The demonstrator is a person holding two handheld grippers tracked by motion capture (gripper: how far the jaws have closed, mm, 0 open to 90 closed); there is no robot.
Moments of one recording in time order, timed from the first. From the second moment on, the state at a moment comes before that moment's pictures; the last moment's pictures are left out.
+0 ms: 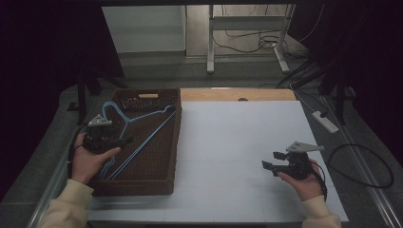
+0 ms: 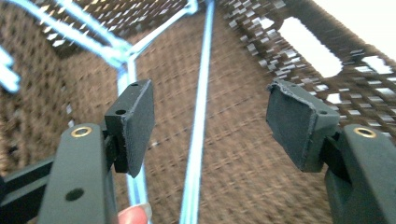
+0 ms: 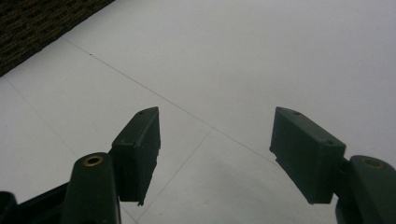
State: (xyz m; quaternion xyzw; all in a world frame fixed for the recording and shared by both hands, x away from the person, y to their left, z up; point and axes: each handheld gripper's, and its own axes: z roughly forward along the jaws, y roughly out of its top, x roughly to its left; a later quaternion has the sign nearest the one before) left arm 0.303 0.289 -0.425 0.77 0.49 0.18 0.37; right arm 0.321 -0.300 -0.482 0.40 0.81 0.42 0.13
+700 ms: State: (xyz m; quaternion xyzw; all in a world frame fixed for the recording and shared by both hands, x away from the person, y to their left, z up) left arm 0.247 0.247 -0.419 0.77 0.41 0.17 0.47; right arm 0.318 -0.300 -0.479 0.38 0.80 0.44 0.14
